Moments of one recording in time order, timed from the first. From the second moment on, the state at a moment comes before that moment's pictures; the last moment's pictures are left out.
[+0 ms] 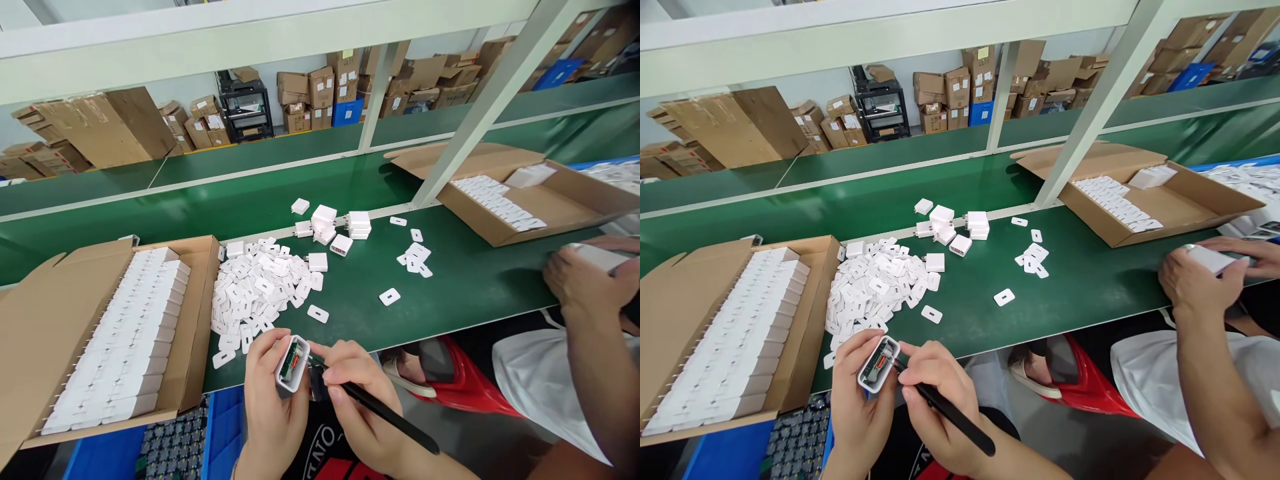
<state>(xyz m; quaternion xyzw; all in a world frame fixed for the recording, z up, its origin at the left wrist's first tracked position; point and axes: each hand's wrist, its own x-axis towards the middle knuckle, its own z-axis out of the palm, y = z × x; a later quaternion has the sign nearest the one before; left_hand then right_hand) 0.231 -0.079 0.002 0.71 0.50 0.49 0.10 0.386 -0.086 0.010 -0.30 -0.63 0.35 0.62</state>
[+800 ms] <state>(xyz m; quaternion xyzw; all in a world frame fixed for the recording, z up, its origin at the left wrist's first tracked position) 0.229 -0.076 0.004 0.72 0.50 0.48 0.08 0.380 -0.080 0.010 -0.29 -0.66 0.31 0.62</state>
